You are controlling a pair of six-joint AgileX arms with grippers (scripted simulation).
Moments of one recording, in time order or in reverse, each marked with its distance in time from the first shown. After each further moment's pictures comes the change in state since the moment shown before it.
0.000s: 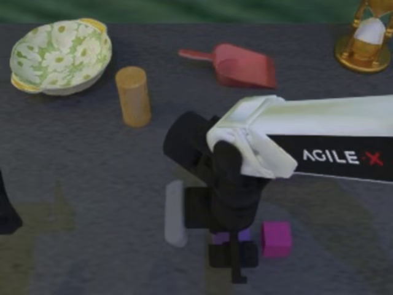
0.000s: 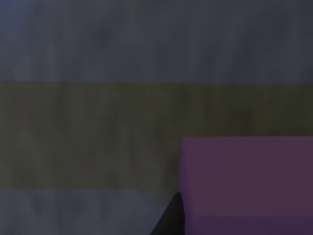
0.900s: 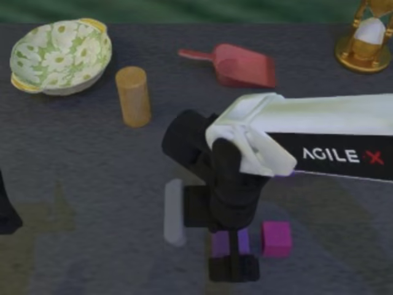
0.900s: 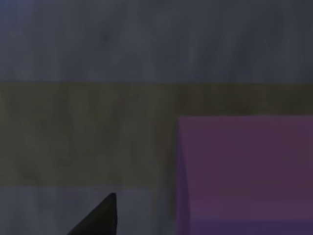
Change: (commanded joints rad) left arm 0.000 0.000 0.000 0.000 0.000 0.000; right arm -0.001 -0.005 0.015 -0.017 0.000 0.000
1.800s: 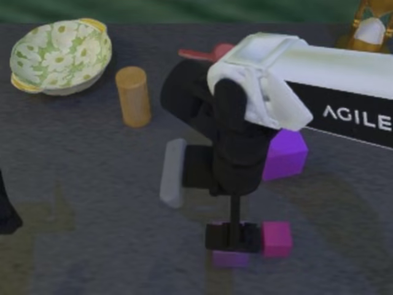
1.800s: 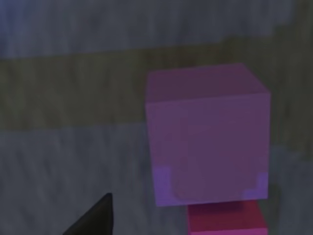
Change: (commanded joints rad) left arm 0.000 0.000 0.000 0.000 0.000 0.000; right arm -0.030 -0.040 0.201 -0.251 0.001 0.064
